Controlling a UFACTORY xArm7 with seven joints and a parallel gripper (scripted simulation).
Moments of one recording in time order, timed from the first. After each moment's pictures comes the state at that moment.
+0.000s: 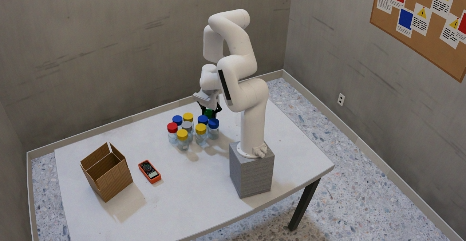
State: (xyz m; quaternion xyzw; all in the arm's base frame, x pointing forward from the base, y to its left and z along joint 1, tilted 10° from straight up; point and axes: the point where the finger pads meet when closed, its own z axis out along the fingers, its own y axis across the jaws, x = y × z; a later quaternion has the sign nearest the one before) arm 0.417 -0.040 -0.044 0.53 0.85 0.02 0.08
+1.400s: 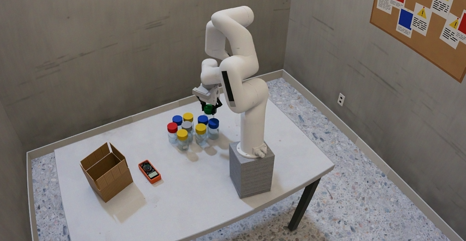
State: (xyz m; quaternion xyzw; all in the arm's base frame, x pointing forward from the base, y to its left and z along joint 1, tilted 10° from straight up) arm 0.411 -0.039 -0.014 0.53 0.85 0.02 0.08
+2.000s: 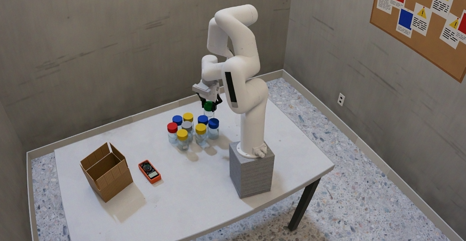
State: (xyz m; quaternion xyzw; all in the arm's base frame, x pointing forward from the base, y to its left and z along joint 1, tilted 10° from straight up) arm 0.408 -0.038 0.007 0.53 0.85 0.02 0.08
